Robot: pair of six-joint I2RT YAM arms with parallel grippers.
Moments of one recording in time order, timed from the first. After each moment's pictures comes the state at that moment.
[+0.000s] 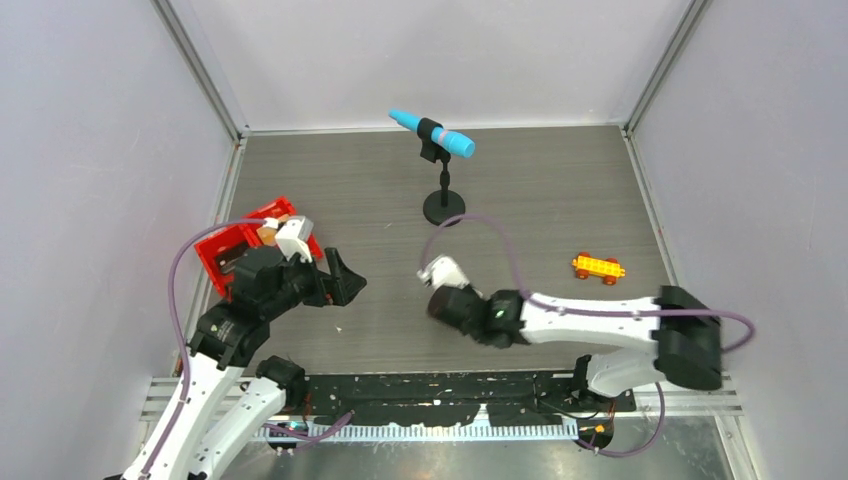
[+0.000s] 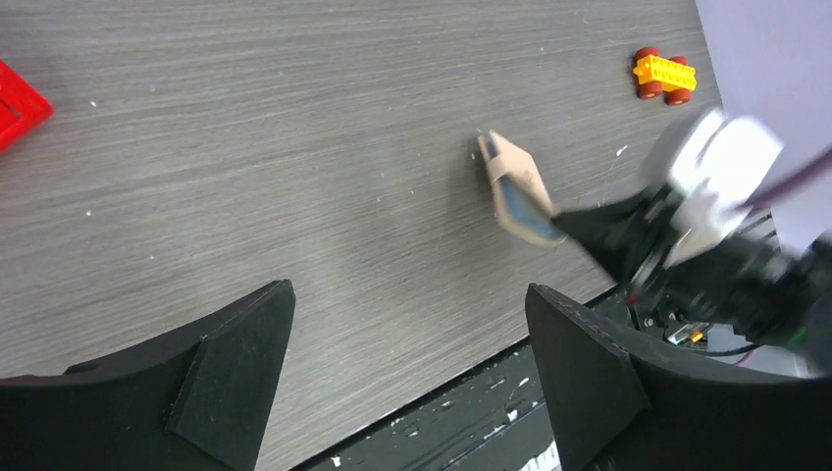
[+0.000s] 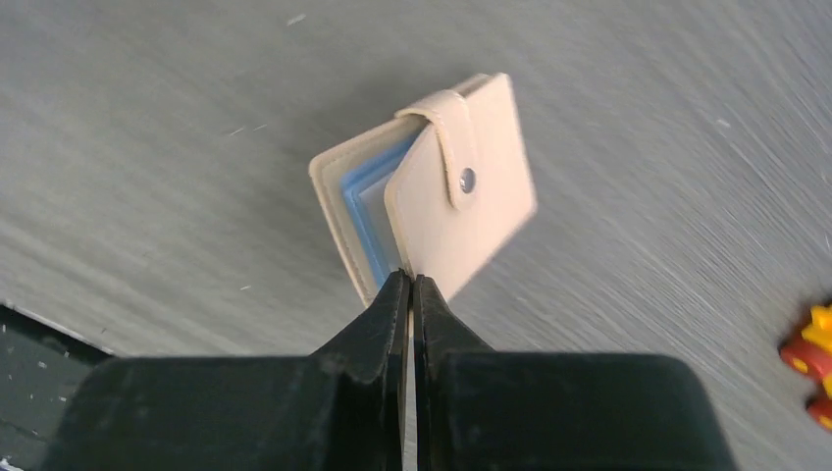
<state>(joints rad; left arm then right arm) -0.41 0.57 0.78 -0.72 0.20 -0.45 1.16 1.28 0.83 -0.53 0.53 0.37</state>
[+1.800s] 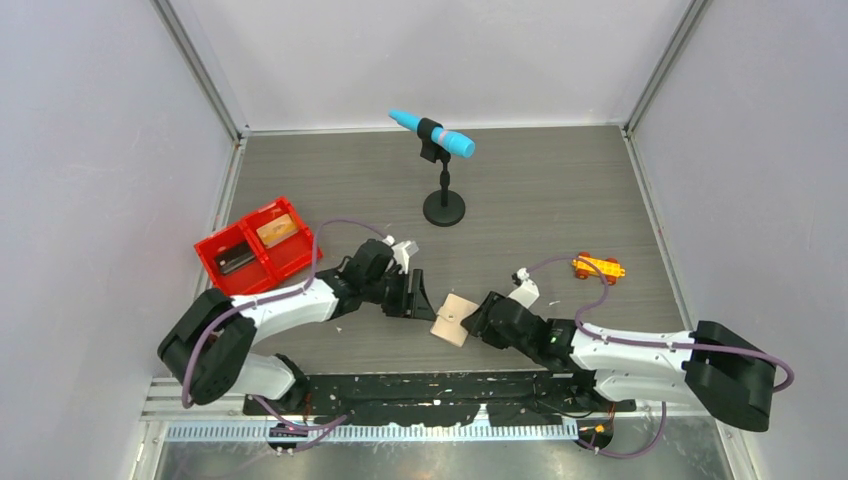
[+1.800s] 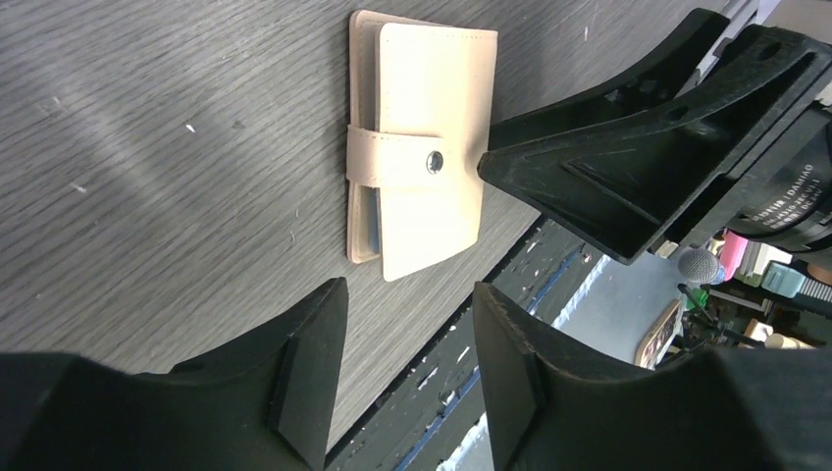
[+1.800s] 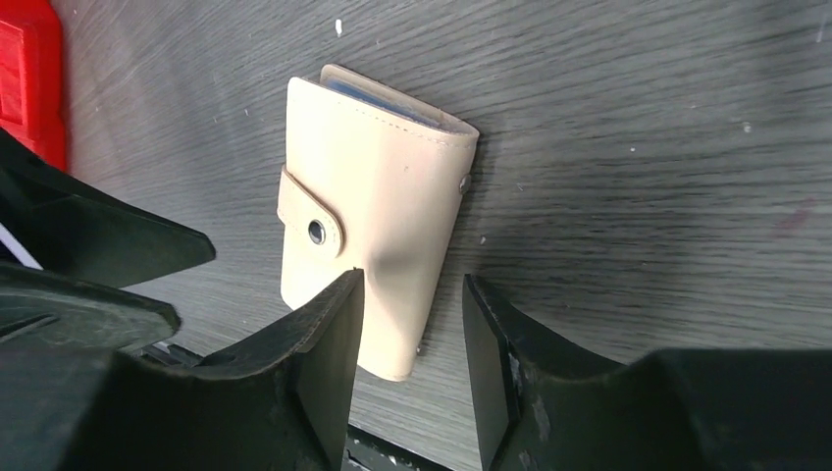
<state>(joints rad) -0.73 1.34 0.60 -0.05 0.46 -0.68 1.06 1.02 0.26 -0.01 0.33 1.32</state>
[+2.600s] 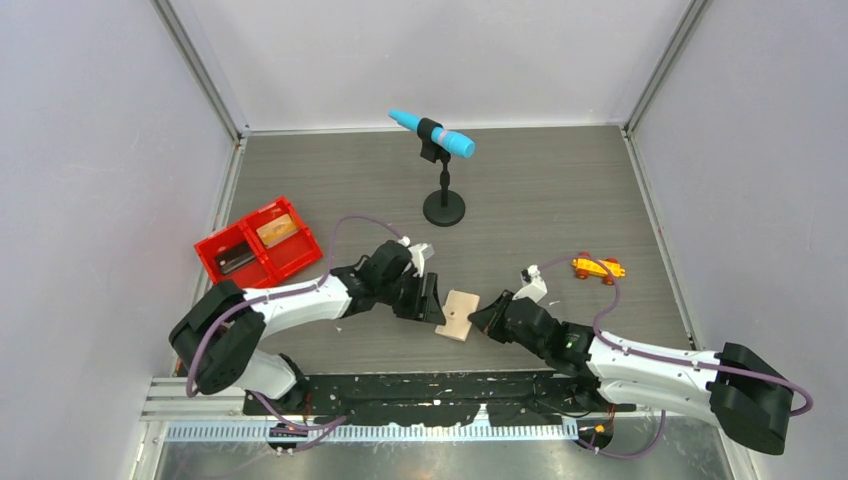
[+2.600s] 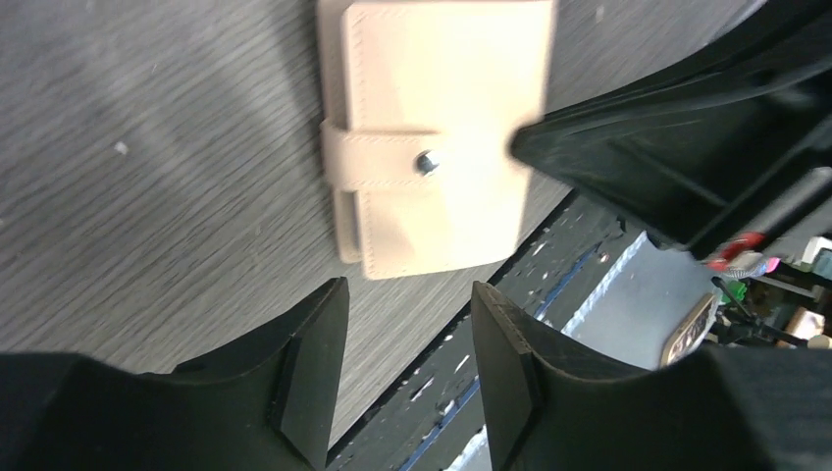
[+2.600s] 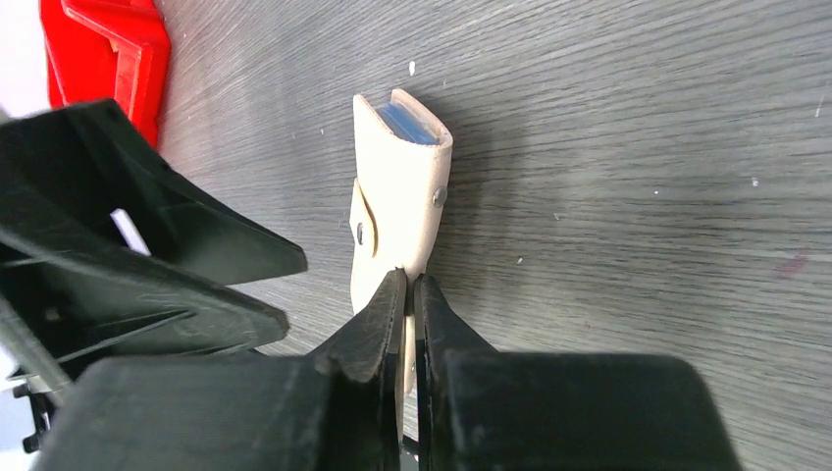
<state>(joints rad) -0.82 1.43 0.66 -0.06 0.41 -0.69 1.01 0.86 0.19 0.07 0.31 1.26</state>
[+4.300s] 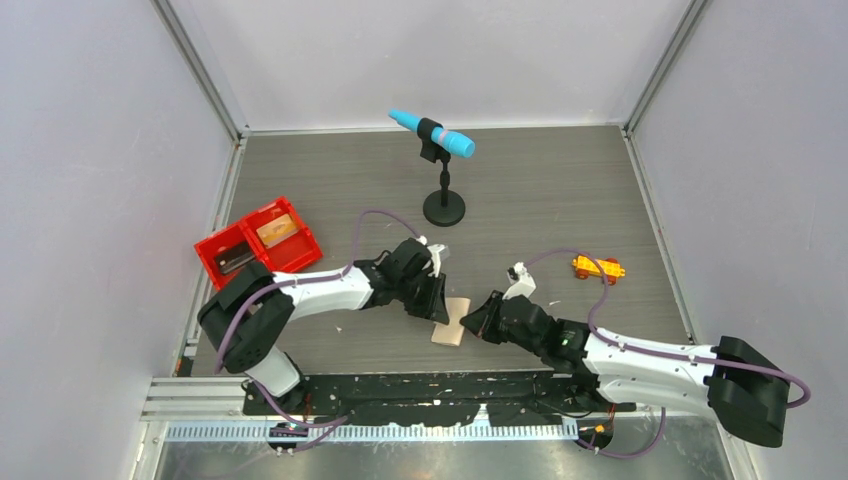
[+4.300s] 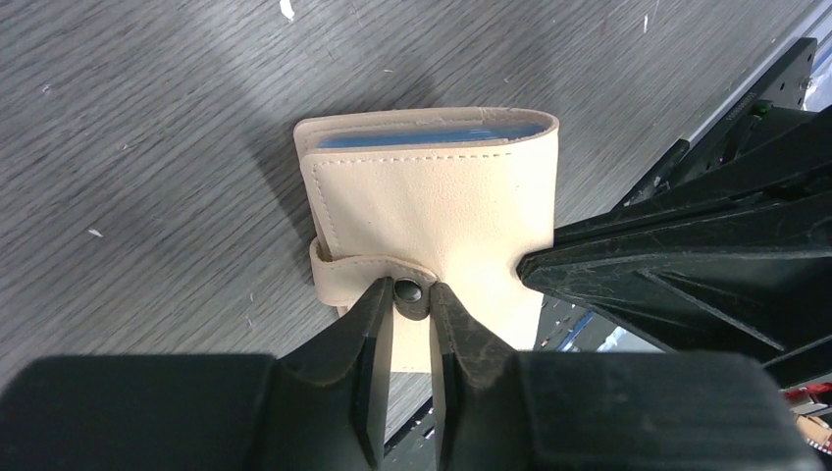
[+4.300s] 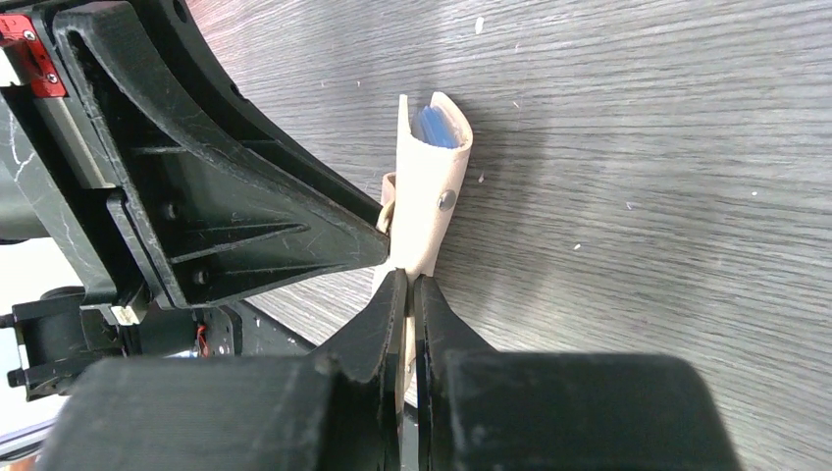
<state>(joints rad) -0.88 1.58 0.81 -0.13 0.34 -0.63 1.05 0.91 0.24 0.09 0.24 1.16</state>
